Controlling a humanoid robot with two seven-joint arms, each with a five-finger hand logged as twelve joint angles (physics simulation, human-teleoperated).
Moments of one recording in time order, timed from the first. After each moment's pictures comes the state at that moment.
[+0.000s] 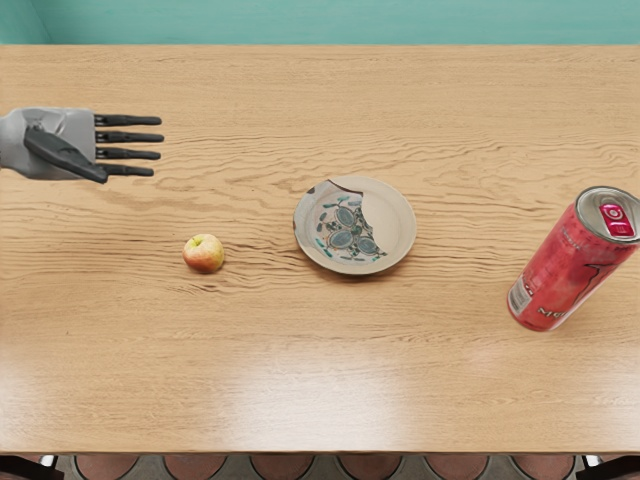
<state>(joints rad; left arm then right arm) -1.08 0.91 -0.40 -1.07 -0.30 -0.61 0.61 0.05 0.00 0.12 0.12 -0.01 0.15 -0.41</state>
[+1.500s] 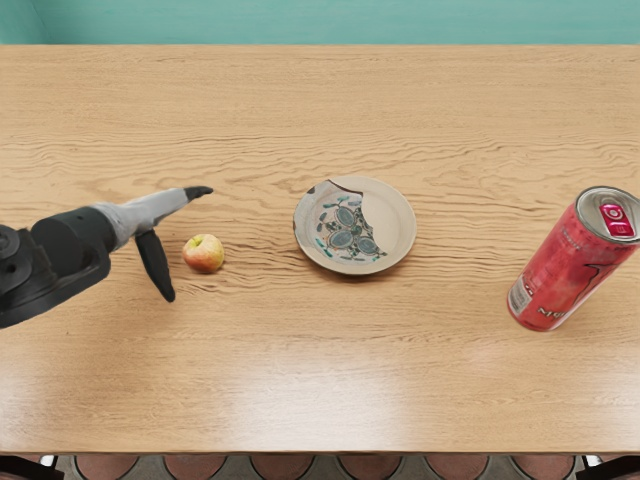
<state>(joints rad) -0.88 0.75 -0.37 -1.70 1.15 0.00 0.61 0.07 0.00 0.12 0.13 -0.02 0.15 -0.41</state>
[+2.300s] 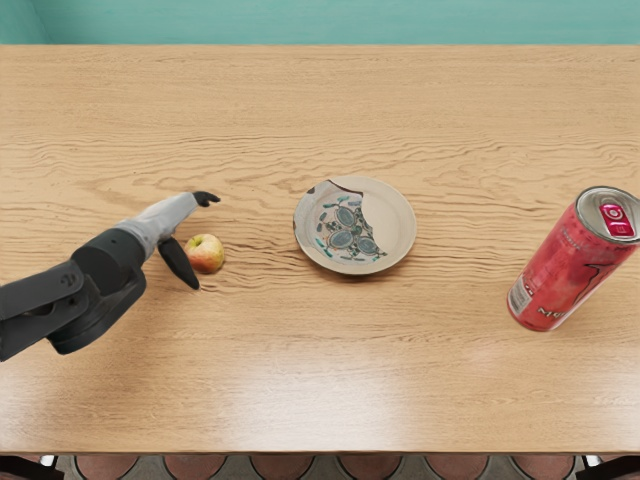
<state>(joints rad) -0.77 0.59 -0.36 -1.55 1.33 0.21 0.61 0.07 0.00 0.12 0.13 -0.02 0.15 -0.41</state>
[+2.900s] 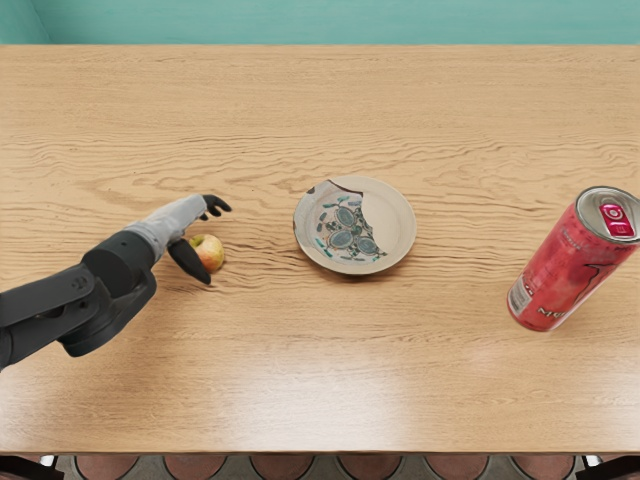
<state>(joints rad) -0.77 0.56 -0.36 -1.55 1.33 0.22 0.61 0.07 0.00 0.12 0.12 -0.02 0.15 -0.41</state>
